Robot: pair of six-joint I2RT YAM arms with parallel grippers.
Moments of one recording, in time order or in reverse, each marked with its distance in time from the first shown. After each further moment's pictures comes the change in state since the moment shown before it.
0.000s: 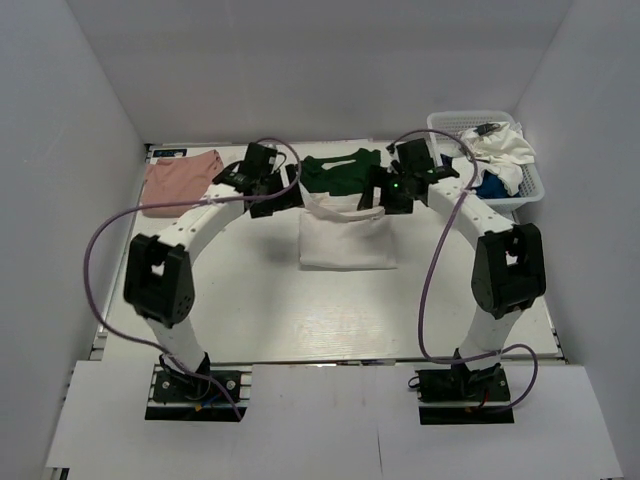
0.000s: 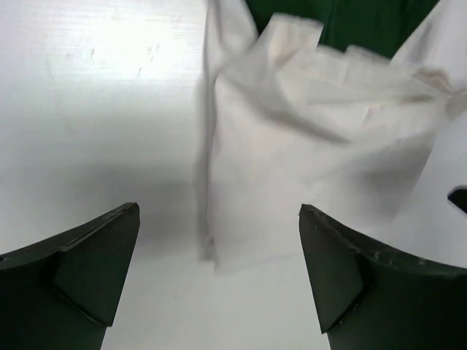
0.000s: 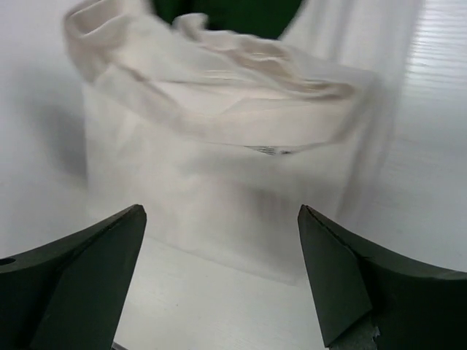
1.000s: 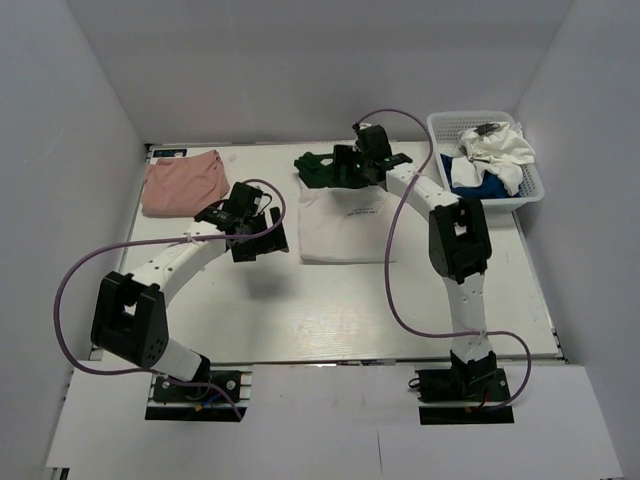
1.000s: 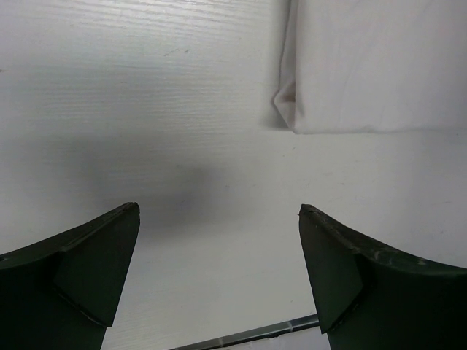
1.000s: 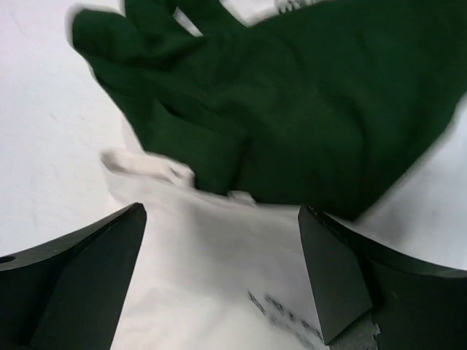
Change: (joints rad) left arm -0.006 -0.358 -0.457 -0.073 0.015 -0.045; right arm 0.127 0.434 0.441 0.216 0.158 -0.018
